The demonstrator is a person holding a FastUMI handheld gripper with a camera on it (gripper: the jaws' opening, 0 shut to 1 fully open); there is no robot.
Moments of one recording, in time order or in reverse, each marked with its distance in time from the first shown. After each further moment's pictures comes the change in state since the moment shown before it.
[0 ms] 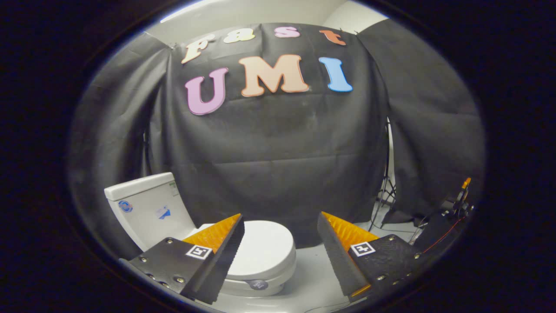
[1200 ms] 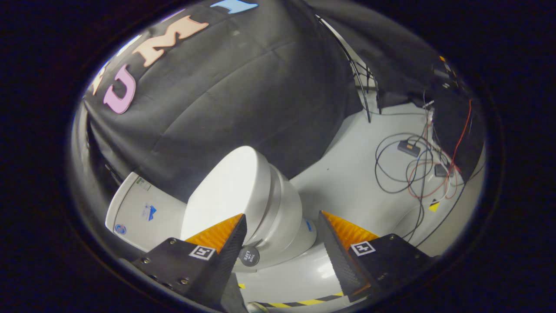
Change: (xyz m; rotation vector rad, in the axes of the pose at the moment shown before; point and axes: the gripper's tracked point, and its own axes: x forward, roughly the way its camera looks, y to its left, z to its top) arm 0.053 -0.040 -0.214 0.550 0.530 -0.065
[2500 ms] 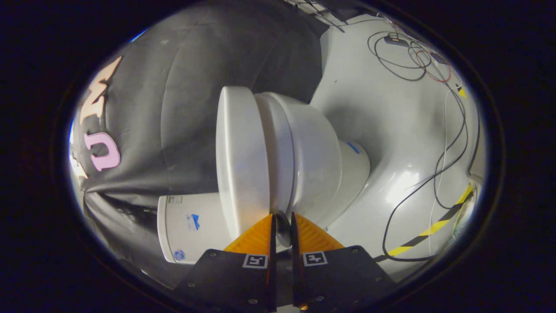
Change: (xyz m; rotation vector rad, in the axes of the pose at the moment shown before) arm 0.029 0.057 -0.105 0.479 0.382 0.194
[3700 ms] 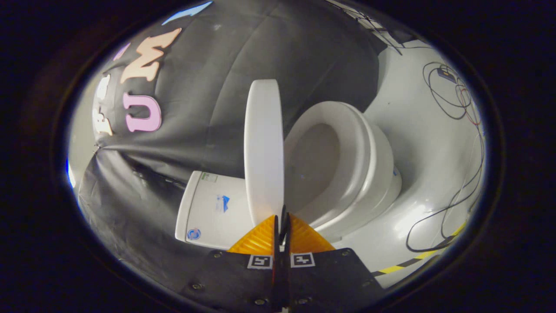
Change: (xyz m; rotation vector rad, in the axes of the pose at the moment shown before) arm -0.028 0.092 -0.012 -0.267 -0.041 0.203
